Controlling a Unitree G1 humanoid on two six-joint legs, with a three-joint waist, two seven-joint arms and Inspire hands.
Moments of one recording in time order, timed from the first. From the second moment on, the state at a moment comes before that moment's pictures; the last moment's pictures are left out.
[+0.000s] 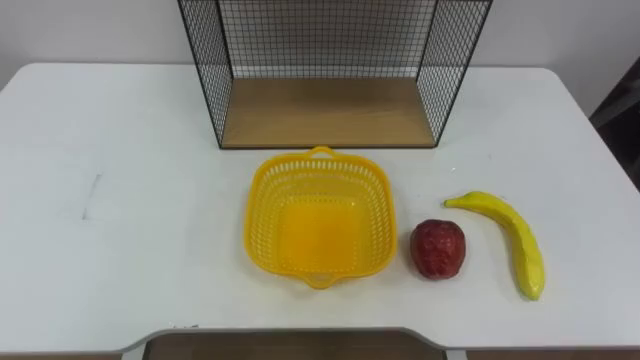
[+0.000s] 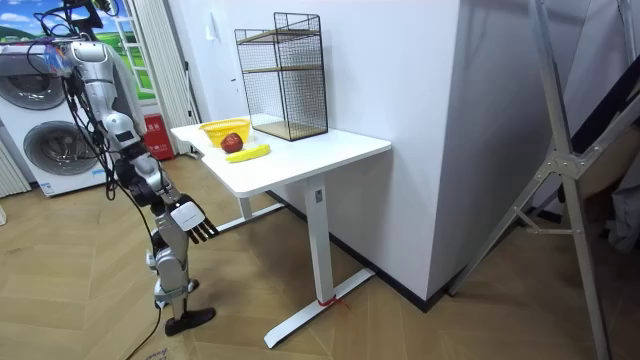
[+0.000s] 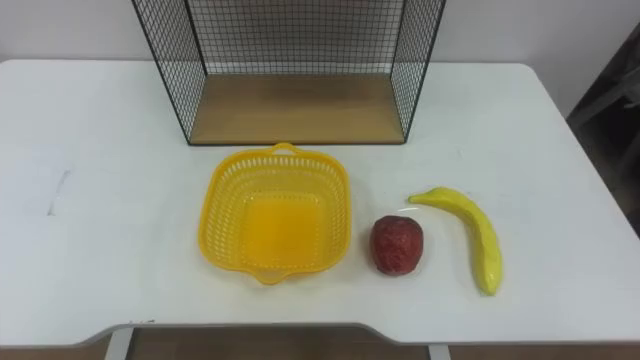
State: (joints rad) left arm 0.24 0.19 -0.04 1.08 0.31 0.10 0.10; right arm 0.11 -0.21 0.14 1.18 0.28 -0.03 0.07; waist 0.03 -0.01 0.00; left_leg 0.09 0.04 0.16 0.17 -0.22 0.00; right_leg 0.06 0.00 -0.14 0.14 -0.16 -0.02
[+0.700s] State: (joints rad) left arm 0.25 0.16 0.11 1.08 0.30 0.10 0.13; right arm 0.14 -0.19 0.02 1.27 0.56 0.00 0.02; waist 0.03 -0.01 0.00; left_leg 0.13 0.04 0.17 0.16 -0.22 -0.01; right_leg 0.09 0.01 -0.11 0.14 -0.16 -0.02
